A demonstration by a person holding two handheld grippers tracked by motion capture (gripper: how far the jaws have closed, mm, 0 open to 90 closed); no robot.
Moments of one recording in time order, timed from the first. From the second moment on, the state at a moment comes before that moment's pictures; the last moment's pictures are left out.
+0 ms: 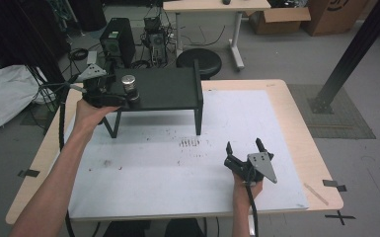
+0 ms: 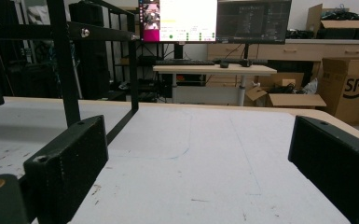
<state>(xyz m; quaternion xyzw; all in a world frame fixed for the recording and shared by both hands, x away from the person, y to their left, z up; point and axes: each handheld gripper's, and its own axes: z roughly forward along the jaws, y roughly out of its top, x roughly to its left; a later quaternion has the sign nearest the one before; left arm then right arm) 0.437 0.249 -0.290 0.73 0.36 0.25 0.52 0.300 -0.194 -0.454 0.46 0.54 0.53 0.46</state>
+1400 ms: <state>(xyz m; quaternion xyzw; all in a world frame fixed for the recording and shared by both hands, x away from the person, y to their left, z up) 0.342 0.305 -0.307 0.70 0.35 0.30 0.54 0.300 -0.194 -0.454 0.46 0.54 0.53 0.46</state>
